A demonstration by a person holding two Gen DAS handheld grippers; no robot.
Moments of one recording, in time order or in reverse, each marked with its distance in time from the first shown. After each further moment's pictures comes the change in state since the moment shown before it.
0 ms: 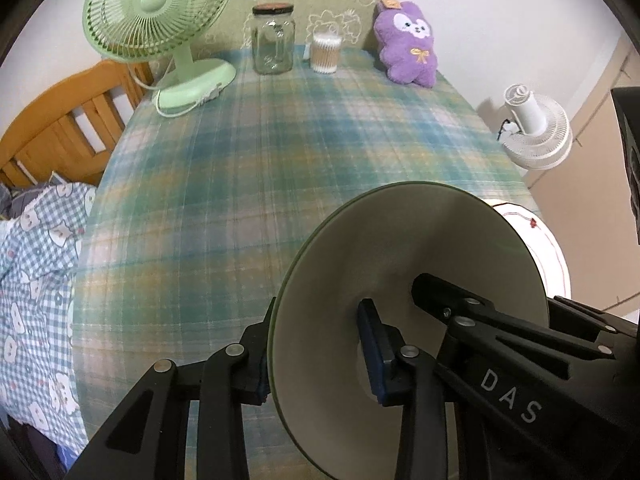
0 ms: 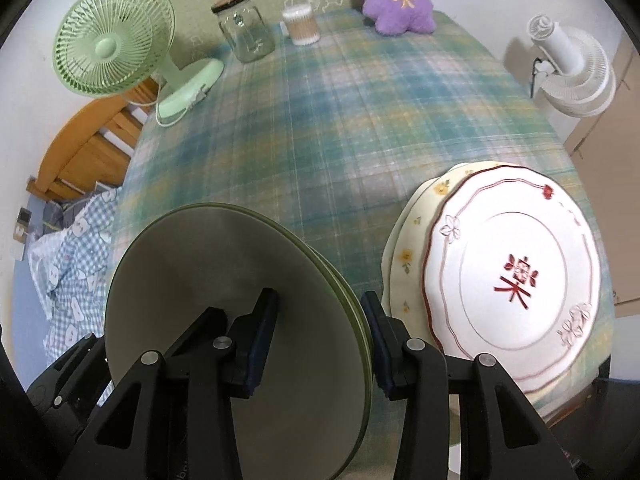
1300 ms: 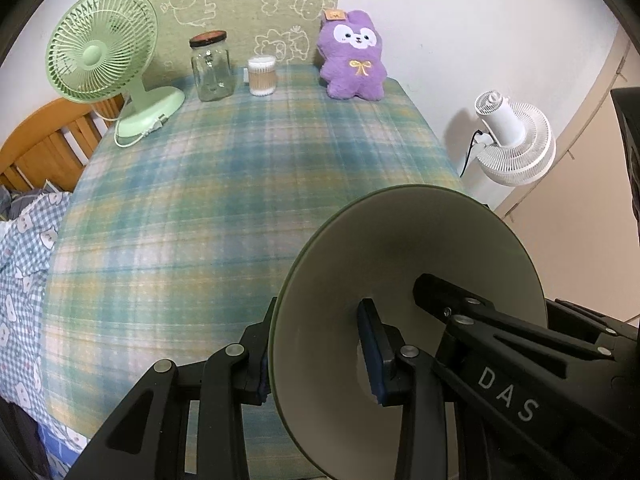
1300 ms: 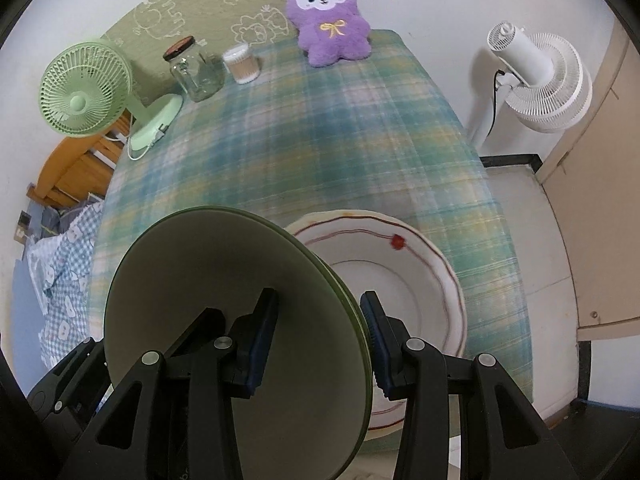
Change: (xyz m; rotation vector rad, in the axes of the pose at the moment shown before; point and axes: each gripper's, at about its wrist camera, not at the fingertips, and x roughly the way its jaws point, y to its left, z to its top) left arm 0.004 -0.140 0.023 -0.045 -0.034 0.018; right arm -0.047 -0.135 0.034 -0.032 -0.012 0.000
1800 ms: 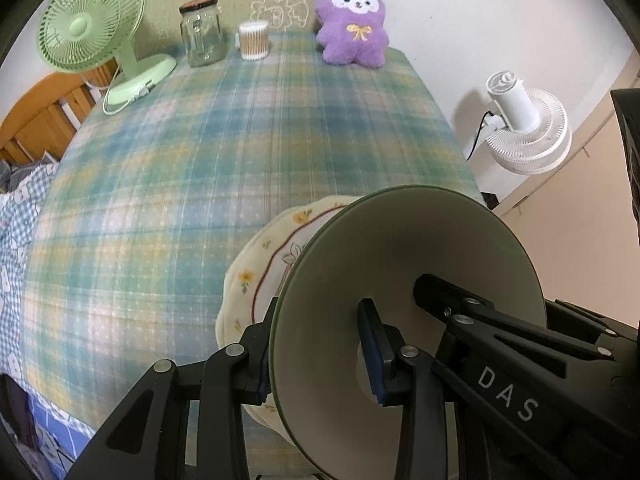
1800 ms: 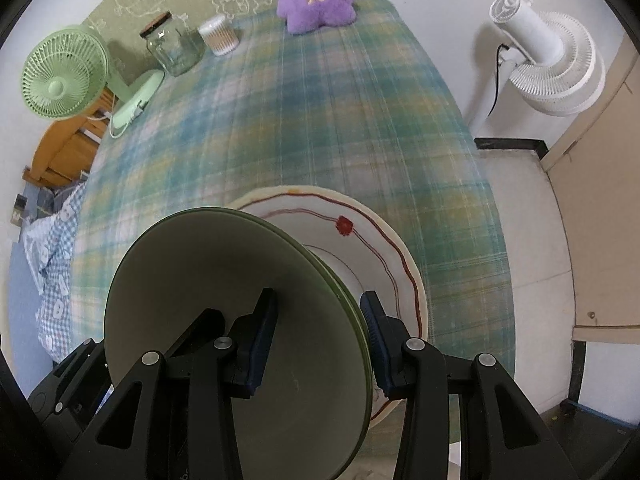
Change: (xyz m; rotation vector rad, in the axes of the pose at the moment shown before) left arm 0.039 -0.037 -0.009 -0.063 0.089 0.032; right arm 0.035 -0.047 0.005 -0.030 0.108 0.015
